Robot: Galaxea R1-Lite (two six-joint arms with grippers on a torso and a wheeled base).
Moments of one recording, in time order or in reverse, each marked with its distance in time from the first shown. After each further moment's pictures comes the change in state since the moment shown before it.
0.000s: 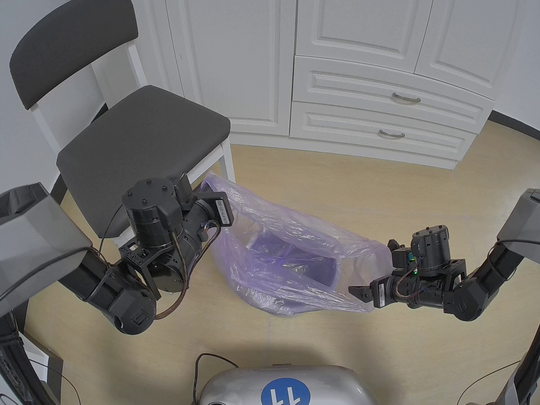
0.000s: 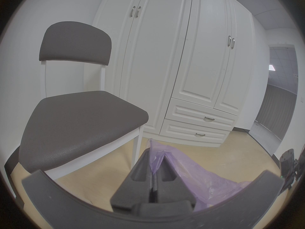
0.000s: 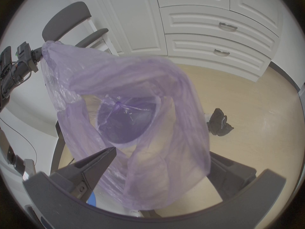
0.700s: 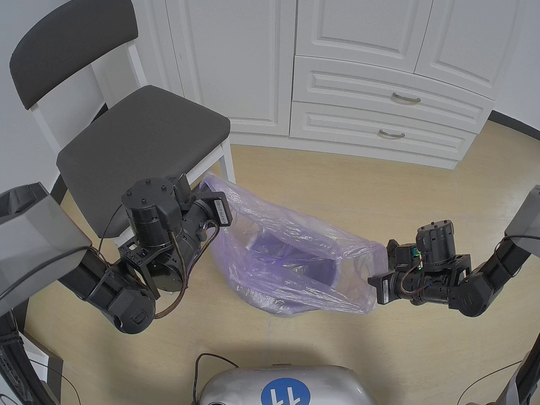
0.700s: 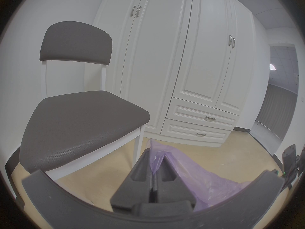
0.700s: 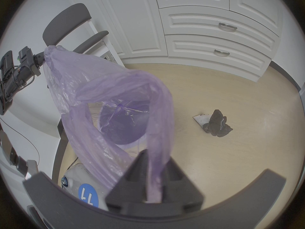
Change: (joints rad) left arm 0.006 0.001 0.000 0.003 0.001 0.000; right arm -0.014 -0.035 -0.010 0.043 0.027 -0.003
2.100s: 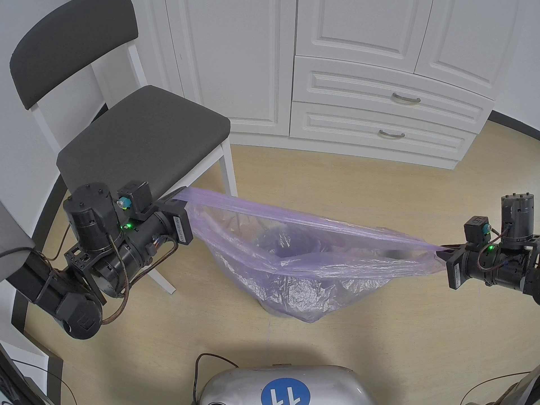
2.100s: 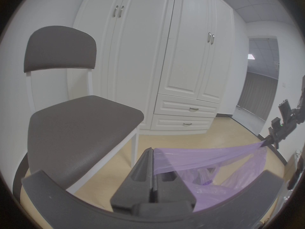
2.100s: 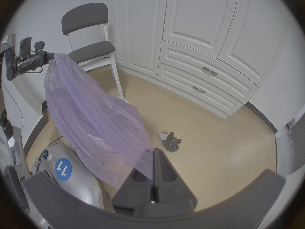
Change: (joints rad) left arm 0.156 -0.176 0.220 -0.008 -0.343 0.107; right arm -0.191 -0.490 0.099 0.266 -0.052 -0.393
